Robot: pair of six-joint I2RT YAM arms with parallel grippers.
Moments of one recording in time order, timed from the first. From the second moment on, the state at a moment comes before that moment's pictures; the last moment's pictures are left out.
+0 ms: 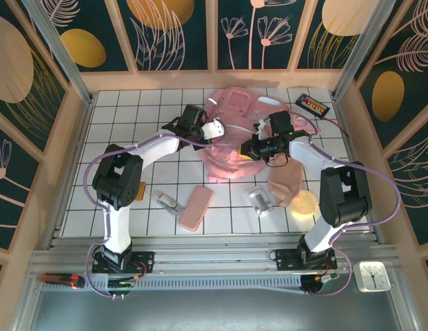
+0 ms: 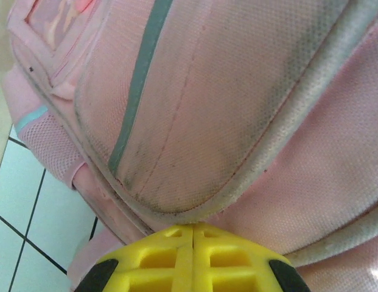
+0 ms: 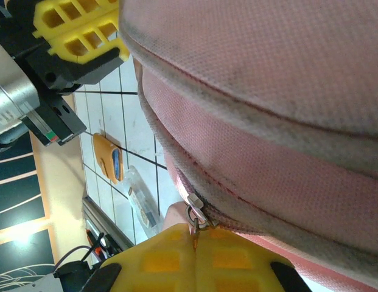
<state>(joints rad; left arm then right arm) -0.54 2.01 1.47 -0.25 0.10 0.77 0.29 1.66 1.12 -0.46 -0.76 0.54</state>
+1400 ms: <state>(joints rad) -0.54 1.79 1.34 -0.20 0.16 0.43 0.30 1.36 0.97 -0.57 -0.64 0.58</state>
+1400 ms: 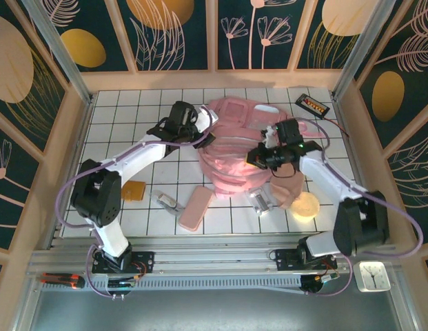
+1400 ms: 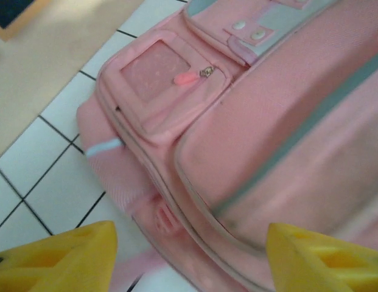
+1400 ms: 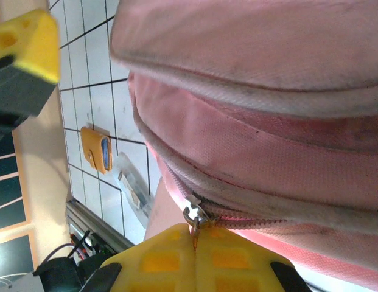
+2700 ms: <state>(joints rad) -0.66 2.14 1.81 -0.58 0.35 0.53 0.24 1.33 0.91 -0.51 -0.65 0.57</state>
